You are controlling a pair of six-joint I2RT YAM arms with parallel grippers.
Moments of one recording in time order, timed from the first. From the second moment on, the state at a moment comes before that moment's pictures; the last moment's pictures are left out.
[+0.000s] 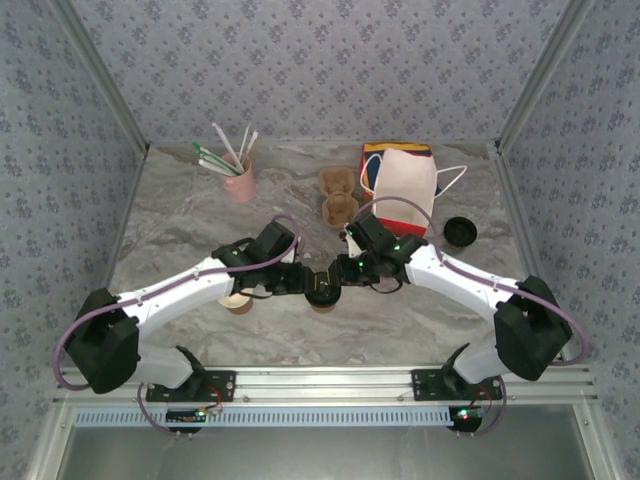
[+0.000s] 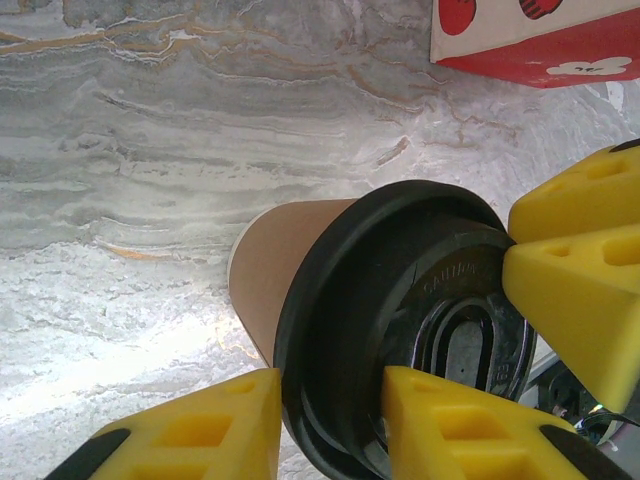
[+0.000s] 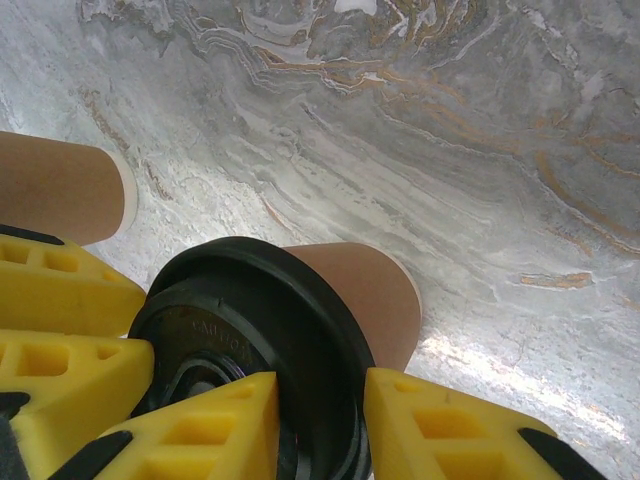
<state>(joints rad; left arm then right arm) -0.81 1.35 0.88 -0.53 0.26 -0.77 0.74 1.43 0.96 -0.55 -0.30 0.61</state>
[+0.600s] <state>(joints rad) -0.80 1.35 0.88 -0.53 0.27 -0.77 0.74 1.43 0.98 -0.57 -0.30 0.60</state>
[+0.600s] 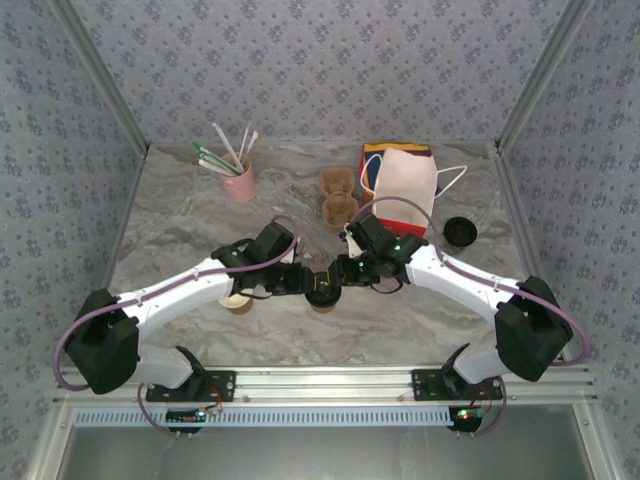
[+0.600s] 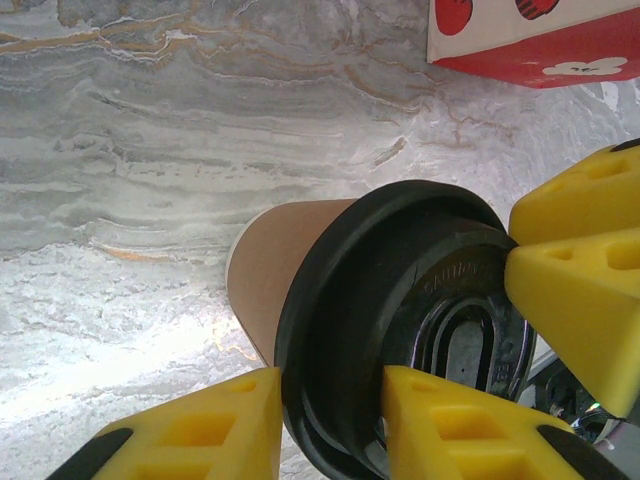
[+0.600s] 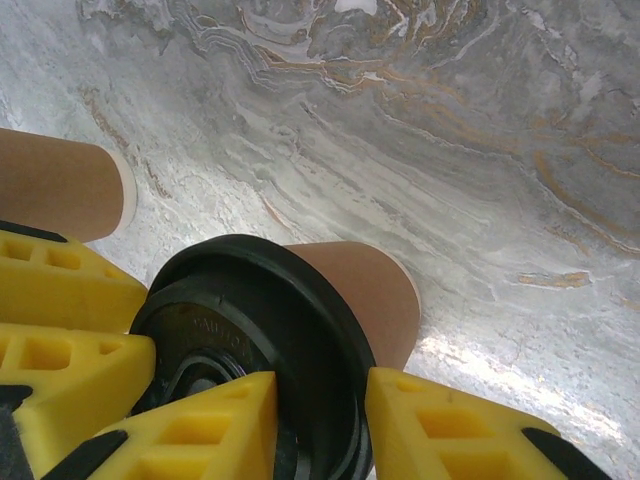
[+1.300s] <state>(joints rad) -0.81 1.36 0.89 -0.54 0.27 -0.77 0.81 1.39 1.03 -0.73 -0.28 0.59</state>
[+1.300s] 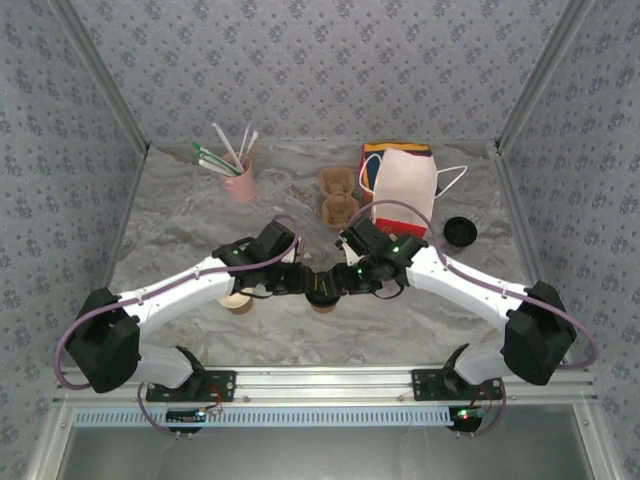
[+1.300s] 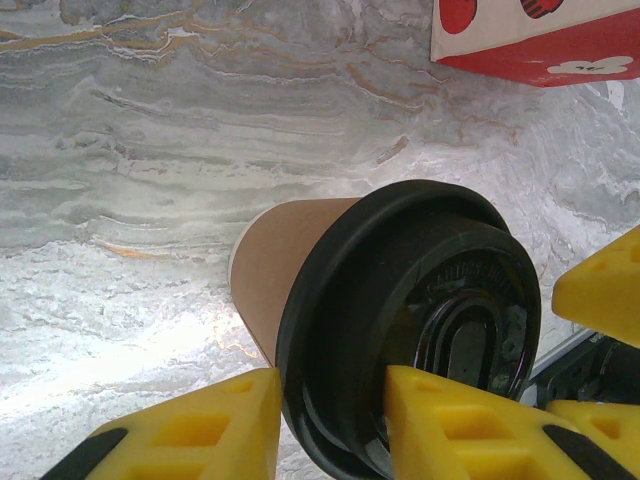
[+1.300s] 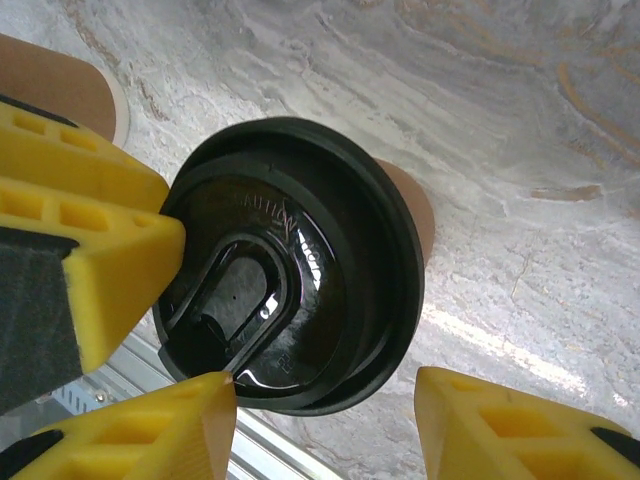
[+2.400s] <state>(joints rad) -0.81 1.34 0.84 -0.48 0.27 -0.79 0.80 1.39 0.94 -0.64 -0.34 0.59</state>
